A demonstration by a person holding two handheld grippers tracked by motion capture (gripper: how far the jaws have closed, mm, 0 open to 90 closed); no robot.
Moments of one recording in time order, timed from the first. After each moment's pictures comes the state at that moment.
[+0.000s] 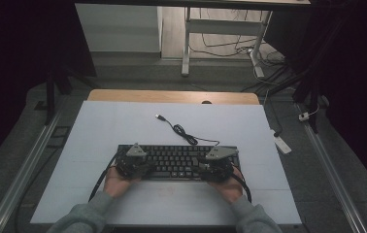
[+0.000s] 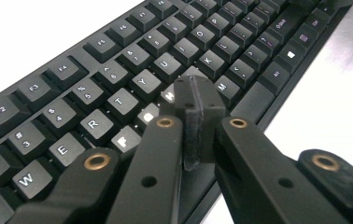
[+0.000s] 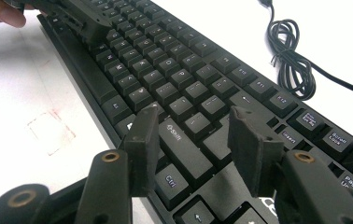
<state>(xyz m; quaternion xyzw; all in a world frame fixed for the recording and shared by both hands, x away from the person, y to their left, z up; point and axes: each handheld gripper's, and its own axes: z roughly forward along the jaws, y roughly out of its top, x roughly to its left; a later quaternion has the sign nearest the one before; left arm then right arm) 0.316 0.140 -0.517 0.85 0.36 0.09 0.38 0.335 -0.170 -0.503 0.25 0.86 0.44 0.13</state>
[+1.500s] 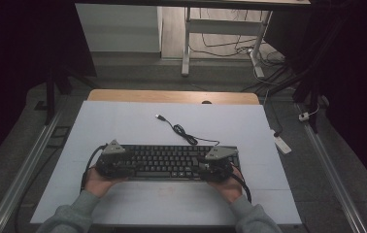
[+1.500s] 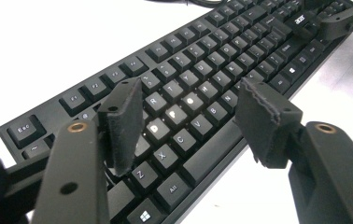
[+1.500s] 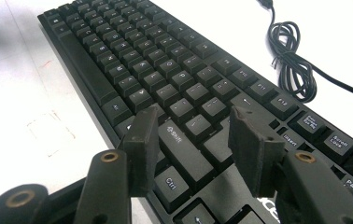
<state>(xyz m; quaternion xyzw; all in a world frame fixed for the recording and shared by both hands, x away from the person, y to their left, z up) 0.296 0.186 -0.492 0.81 0.41 0.12 0.41 0.335 -0.169 -0.504 0.25 0.86 0.44 0.13</state>
